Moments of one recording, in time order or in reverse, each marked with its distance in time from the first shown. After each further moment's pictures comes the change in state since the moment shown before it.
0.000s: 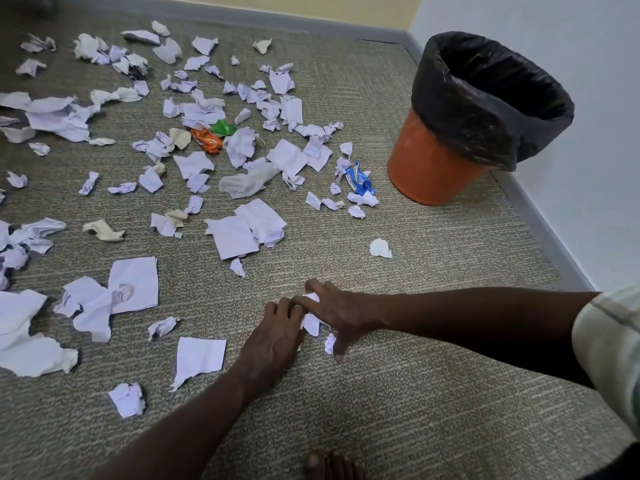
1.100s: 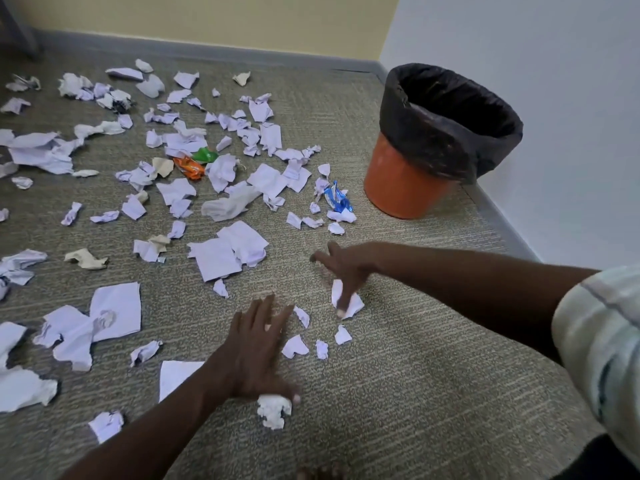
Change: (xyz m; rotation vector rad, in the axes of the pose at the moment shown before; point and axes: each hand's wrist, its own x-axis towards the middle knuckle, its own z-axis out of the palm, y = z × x) left_hand 0.004 -0.003 -0.051 0.032 -0.354 -0.025; right_hand -0.021 0.060 -0.096 0.045 -0.226 0.390
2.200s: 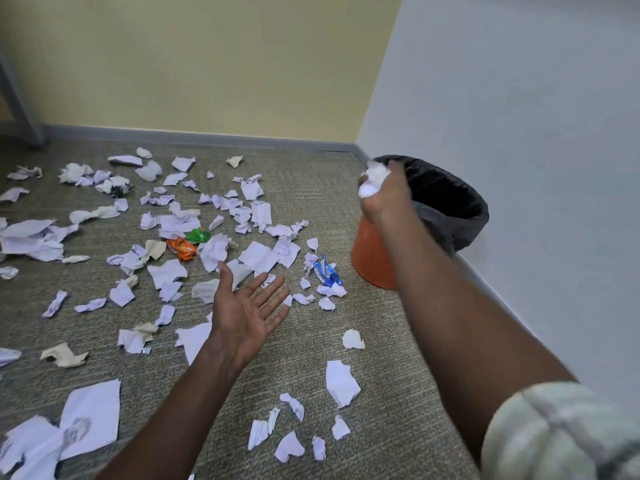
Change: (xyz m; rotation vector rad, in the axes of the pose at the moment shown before) left_hand 0.082 0.007 -0.166 -2.231 0.298 -0.230; right_hand -0.066 0.064 -0.202 2.634 1.275 -0.246
